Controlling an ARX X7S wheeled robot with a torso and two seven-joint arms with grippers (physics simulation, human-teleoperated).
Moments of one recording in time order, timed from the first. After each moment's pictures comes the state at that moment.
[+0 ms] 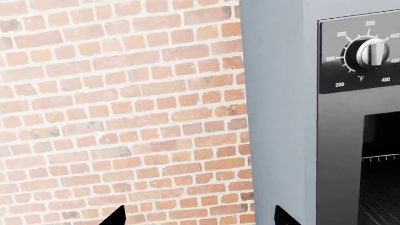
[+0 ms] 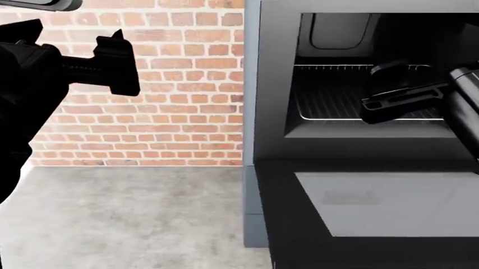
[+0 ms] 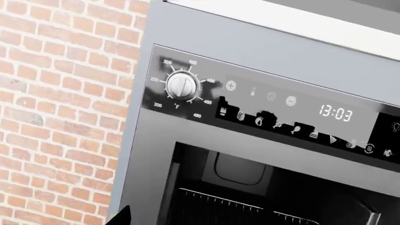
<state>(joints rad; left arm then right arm) -1.24 -0.57 0.01 0.46 -1.77 -1.44 -1.25 1.16 0.71 0.08 -0.64 1.74 1.44 1.04</state>
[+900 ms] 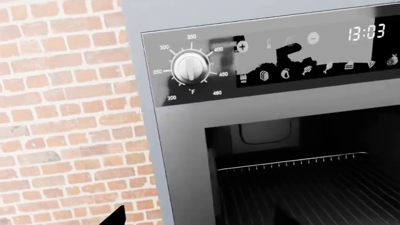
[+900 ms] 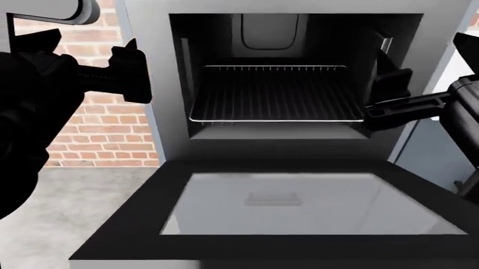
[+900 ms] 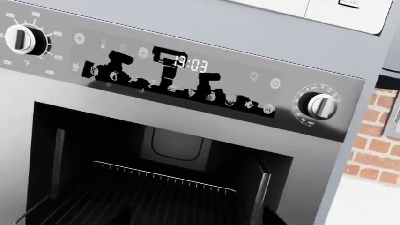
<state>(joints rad) -1.19 -0.57 0.05 0.49 -1.69 -1.37 -1.17 1.09 0.76 0.07 -0.66 1.73 1.36 1.04</state>
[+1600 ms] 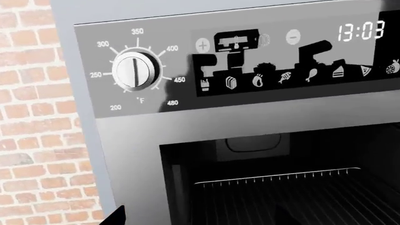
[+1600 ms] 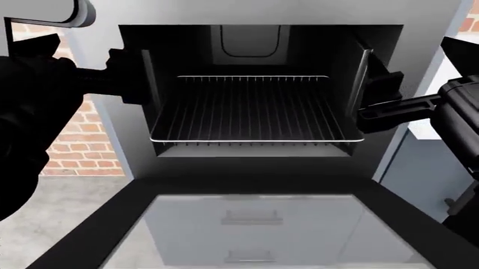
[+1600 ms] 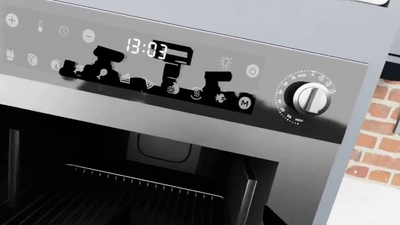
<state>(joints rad) -1.16 -0.60 0.06 0.50 -1.68 -1.32 -1.15 1.08 0.76 0.04 -0.66 1.72 1.32 1.01</state>
